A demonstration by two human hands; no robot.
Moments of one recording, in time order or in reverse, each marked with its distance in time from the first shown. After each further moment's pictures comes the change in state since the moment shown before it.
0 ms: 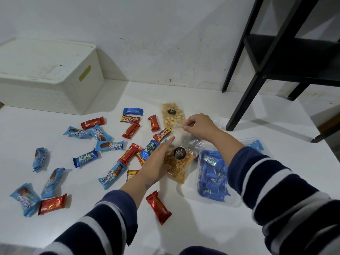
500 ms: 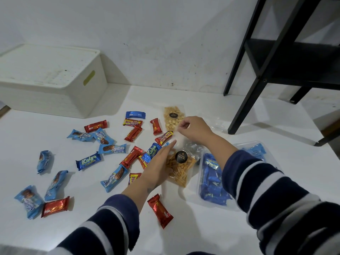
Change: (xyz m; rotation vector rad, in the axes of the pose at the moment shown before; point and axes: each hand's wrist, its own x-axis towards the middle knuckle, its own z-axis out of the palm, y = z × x) left_hand 0.000 0.004 0.002 -0.043 0.022 0.021; right_hand 0.004 -0.014 0.013 -0.028 0.034 -0.039
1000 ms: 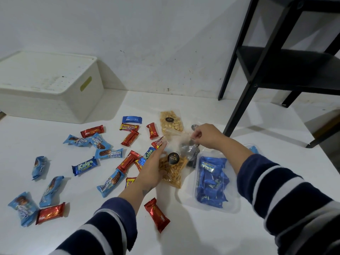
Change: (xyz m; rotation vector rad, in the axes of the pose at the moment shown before) left_hand -0.002 -0.012 -0.002 -0.085 0.013 -0.119; right_hand -0.019 0.028 -0.036 -0.186 -0.121 0.068
